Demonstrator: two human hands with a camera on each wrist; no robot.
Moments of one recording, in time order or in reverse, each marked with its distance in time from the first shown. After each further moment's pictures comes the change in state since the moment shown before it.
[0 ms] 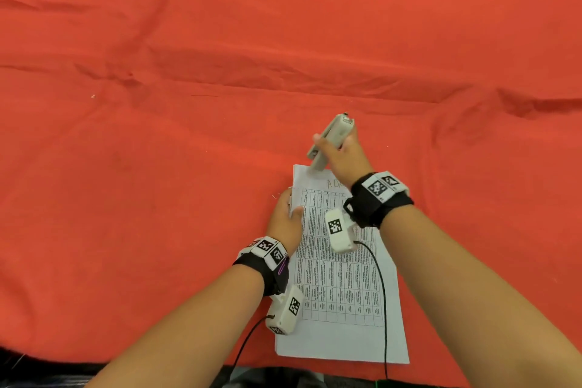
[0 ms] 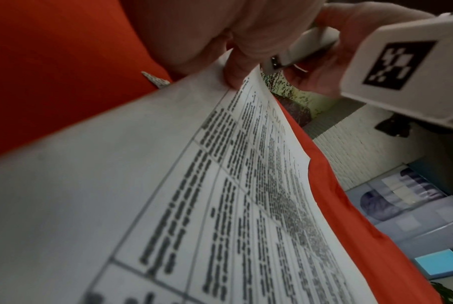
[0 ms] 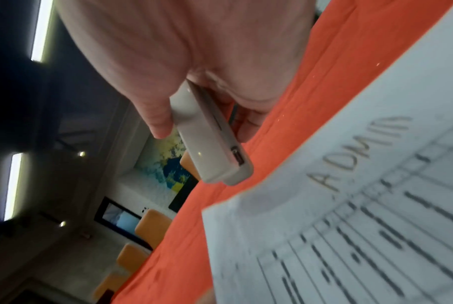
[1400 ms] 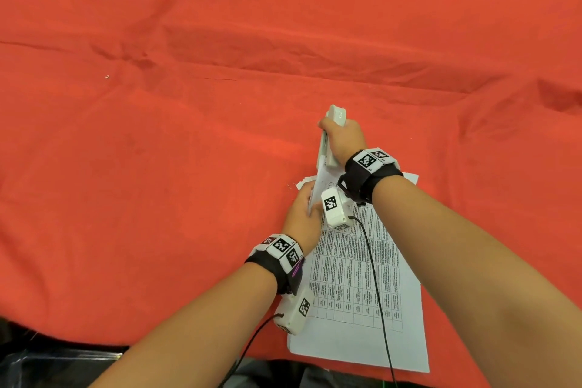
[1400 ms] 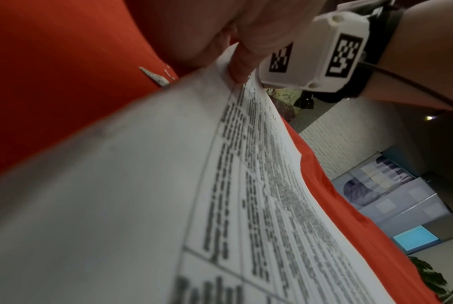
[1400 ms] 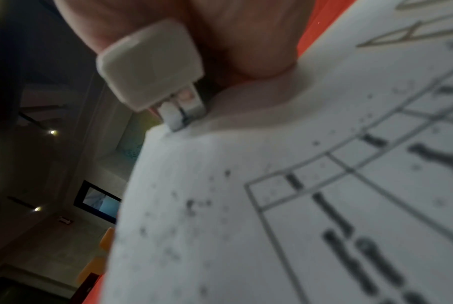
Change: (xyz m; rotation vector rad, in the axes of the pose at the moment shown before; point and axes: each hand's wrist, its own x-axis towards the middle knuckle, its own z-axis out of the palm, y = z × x) left_hand 0.000 -0.016 0.002 -0.003 -0.084 0.058; right_hand 0.028 -0.008 0.041 -0.021 0.050 0.156
